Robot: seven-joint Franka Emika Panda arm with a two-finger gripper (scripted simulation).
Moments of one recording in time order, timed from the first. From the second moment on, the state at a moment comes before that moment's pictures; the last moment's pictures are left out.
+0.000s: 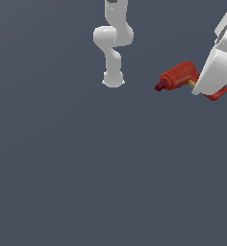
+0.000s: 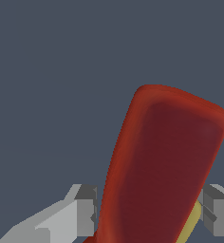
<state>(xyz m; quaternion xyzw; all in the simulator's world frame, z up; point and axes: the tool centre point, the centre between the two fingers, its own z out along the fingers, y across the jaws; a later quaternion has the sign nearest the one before) 0.003 0.237 0.405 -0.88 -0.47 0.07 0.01</state>
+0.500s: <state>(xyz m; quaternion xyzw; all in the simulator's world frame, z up) 0.009 0.257 0.434 -0.88 -0.47 0.07 0.01</state>
